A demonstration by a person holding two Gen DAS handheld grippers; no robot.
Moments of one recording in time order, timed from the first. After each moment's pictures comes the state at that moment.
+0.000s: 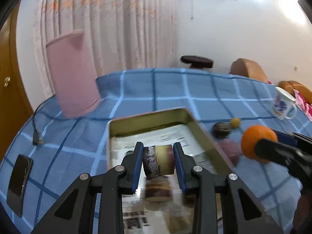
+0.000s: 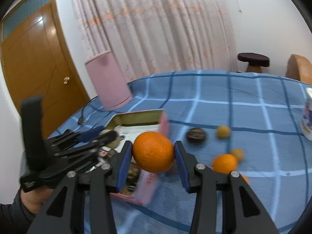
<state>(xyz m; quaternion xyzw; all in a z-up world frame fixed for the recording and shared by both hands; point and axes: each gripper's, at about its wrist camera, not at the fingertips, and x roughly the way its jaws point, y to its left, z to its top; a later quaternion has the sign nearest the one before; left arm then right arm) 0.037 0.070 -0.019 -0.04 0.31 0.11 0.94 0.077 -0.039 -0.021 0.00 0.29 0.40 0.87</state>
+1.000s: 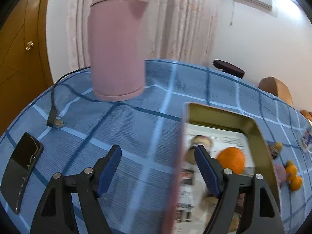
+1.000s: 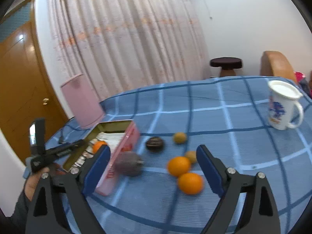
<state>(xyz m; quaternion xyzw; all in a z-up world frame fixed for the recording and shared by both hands) 0.051 0.167 -0.039 -0.12 0.32 0.20 0.92 0.084 -0.125 -0.012 0.06 0.27 0.27 0.92</state>
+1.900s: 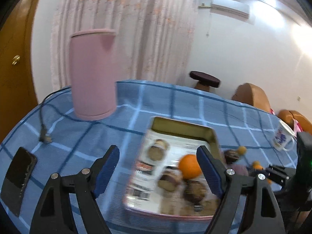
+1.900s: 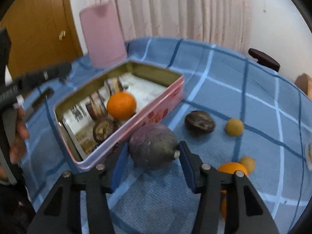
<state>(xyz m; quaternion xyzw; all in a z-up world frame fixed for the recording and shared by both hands) 0.029 0.111 0.006 -0.11 0.26 0.10 0.95 0.109 -0.039 -0.051 -0.10 0.34 0.37 0.86</state>
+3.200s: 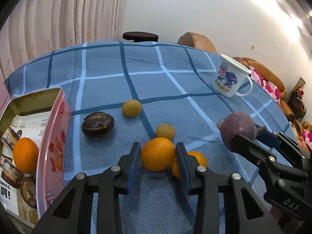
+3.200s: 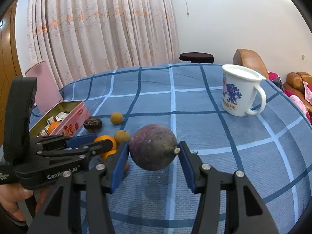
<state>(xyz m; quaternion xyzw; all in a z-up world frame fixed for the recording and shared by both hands) 0.120 -0.070 -0.046 -0.05 0.38 -0.11 0.91 0.097 -0.184 -0.044 0.00 0.29 0.18 0.94</state>
